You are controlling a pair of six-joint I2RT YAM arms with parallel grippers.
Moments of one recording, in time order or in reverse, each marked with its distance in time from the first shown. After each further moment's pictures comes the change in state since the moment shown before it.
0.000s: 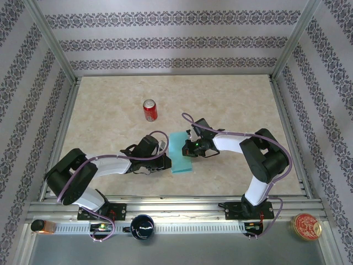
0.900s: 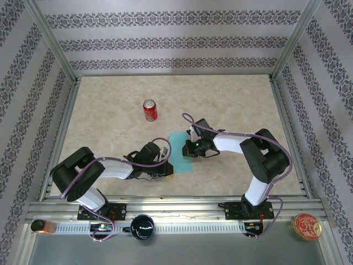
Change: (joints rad) left arm -0.075 0.055 -0.080 0.141 0.006 -0.030; right arm -0.001 -0.003 -0.010 0.014 0.000 0.000
